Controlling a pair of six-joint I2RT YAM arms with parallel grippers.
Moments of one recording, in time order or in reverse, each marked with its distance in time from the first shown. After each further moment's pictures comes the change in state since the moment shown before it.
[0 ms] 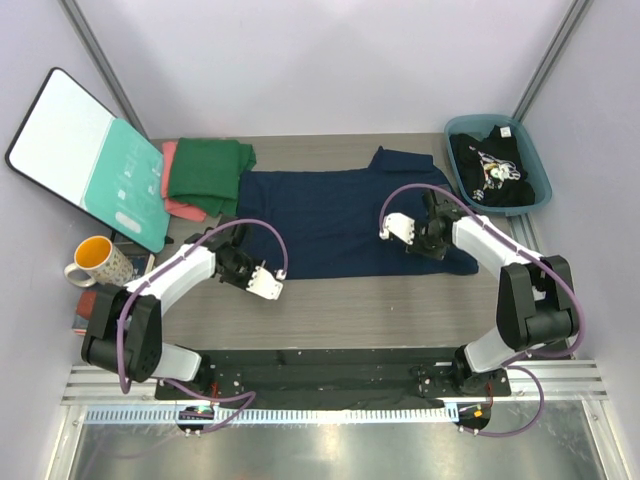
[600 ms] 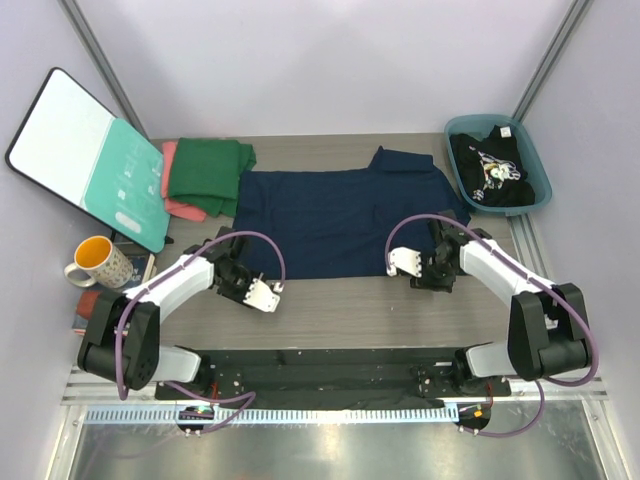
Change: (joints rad) left arm 0.000 -0.055 -0.105 0.014 0.000 0.011; right arm 0.000 -0.173 -0.184 -0.139 -0.026 -0.168
